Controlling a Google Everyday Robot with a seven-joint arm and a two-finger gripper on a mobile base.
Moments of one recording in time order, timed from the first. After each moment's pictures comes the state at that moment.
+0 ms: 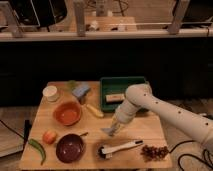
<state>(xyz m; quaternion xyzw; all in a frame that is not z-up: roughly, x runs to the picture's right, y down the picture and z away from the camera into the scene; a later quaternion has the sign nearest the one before) 0.057 0.213 0.765 -0.35 -0.31 -0.18 0.86</state>
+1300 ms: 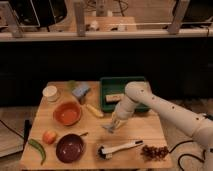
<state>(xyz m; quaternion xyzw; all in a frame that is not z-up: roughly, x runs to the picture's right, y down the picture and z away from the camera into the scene) 0.059 0.205 0.796 -0.38 -0.31 -0.15 0.86</state>
